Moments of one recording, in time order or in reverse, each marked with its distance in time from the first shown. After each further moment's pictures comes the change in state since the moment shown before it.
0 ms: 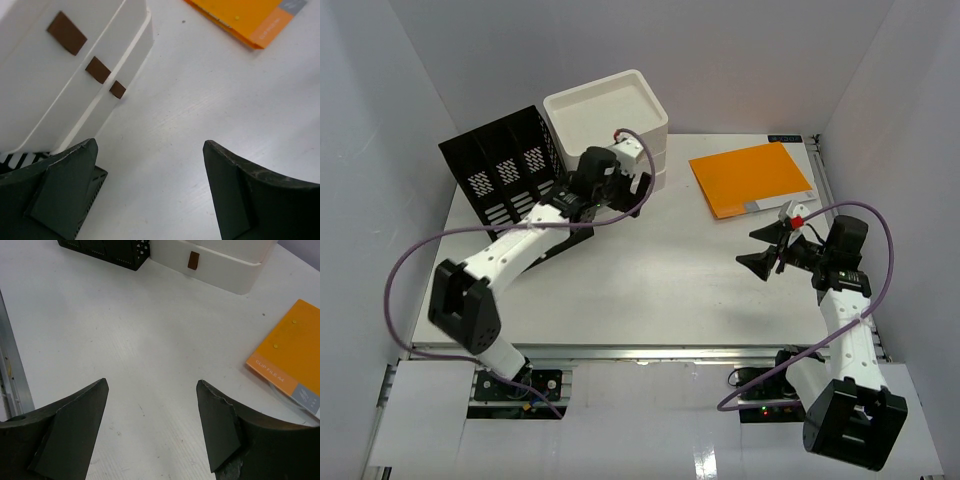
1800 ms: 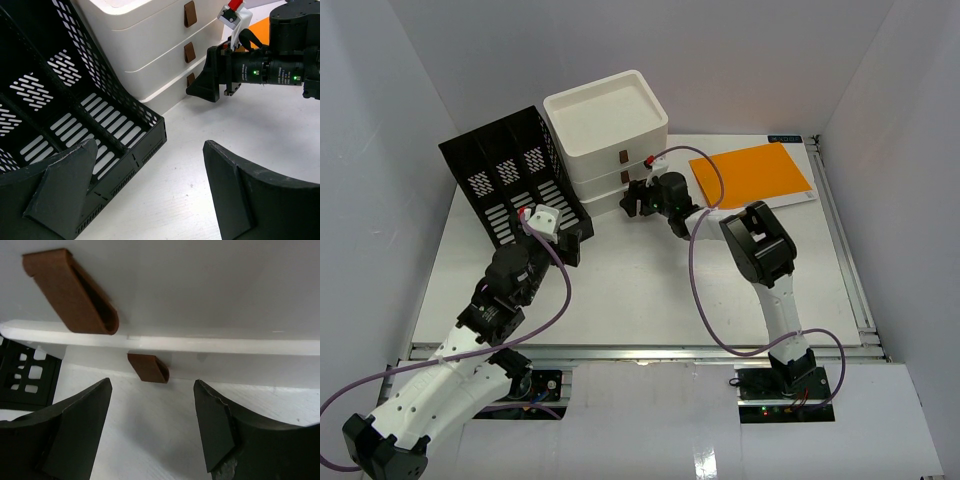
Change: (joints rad) left arm 0.007 -1.004 -0.809 0.270 -0.267 0.034; right arm 0.816 1.345 0.757 0.807 1.031 0.794
